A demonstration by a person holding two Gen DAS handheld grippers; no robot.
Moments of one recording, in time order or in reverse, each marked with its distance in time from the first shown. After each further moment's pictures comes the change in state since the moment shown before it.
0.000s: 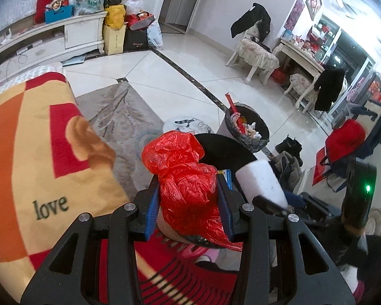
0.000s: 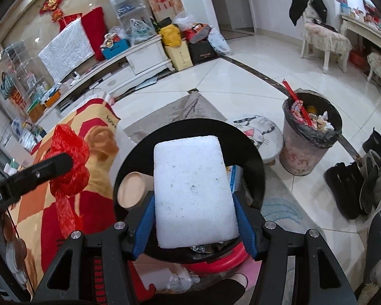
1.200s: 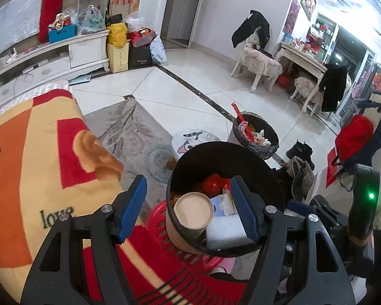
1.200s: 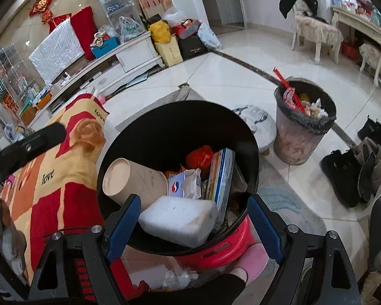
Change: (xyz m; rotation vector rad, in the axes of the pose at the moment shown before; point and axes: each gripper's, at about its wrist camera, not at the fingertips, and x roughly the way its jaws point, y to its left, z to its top) left arm -0.005 -0.002 -0.014 0.064 -0.095 0.073; right arm 0.008 0.001 -0.016 0.024 -0.002 -0.045
